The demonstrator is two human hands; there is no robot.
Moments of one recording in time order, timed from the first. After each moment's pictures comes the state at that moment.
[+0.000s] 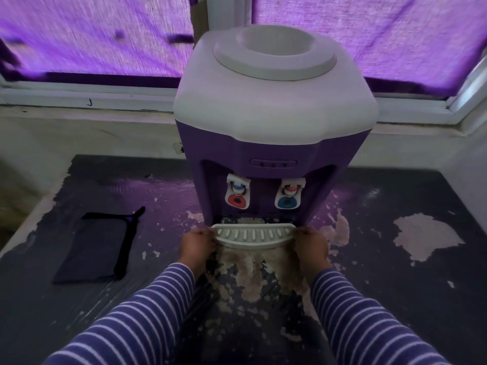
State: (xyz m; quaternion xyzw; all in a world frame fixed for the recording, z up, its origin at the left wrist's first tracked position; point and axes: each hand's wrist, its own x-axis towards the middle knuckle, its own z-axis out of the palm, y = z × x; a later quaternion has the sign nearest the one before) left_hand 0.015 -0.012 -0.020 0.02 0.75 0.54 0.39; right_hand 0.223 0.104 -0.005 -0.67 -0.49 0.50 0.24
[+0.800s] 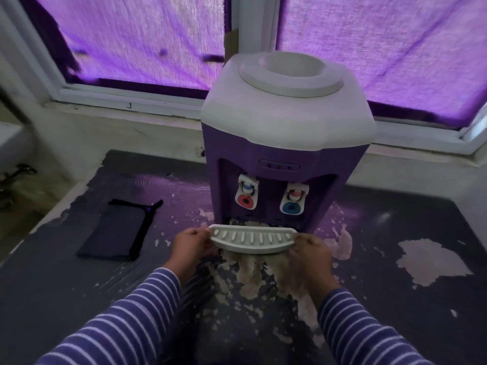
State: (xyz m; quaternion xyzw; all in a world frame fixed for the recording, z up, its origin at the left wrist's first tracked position) left_hand 0.026 -0.057 0.018 0.02 0.68 0.63 0.37; right_hand 0.237 0.081 0.017 -0.56 -0.45 0.62 0.32
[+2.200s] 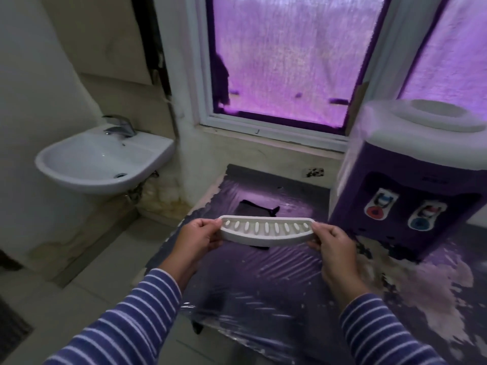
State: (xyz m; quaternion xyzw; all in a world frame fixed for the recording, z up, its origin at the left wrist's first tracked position) left_hand -0.108 -0.338 0.112 0.05 0.65 0.71 0.27; right_hand 0.070 -0.141 0.092 -0.40 -0.55 0.63 0.38
